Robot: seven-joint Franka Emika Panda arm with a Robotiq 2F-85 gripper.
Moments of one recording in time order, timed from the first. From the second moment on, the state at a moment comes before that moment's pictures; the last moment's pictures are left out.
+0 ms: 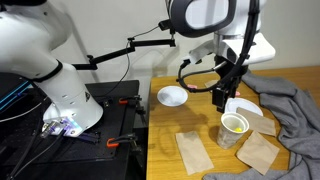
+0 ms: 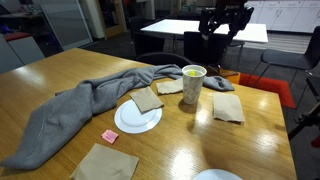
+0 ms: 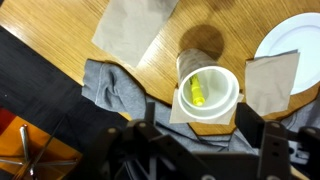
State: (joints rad) arm -0.11 0.14 -0.06 -2.41 -0.12 2.69 0.73
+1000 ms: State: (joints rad) arm -0.03 0.31 -0.14 -2.32 -0.11 2.81 0.73
